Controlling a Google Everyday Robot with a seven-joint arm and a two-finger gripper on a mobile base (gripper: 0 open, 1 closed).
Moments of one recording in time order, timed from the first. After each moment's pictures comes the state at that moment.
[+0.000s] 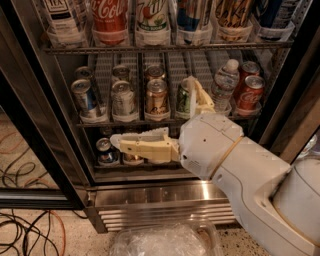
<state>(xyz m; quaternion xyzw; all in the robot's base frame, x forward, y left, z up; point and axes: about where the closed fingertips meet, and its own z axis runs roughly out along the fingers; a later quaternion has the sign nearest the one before) 0.432 0.002 0.985 -0.30 0.61 0.23 0.70</state>
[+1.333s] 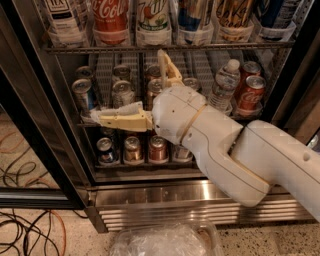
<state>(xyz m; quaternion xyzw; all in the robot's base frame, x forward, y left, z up) 0.485 0.051 0.999 -0.35 0.53 0.25 0.73</state>
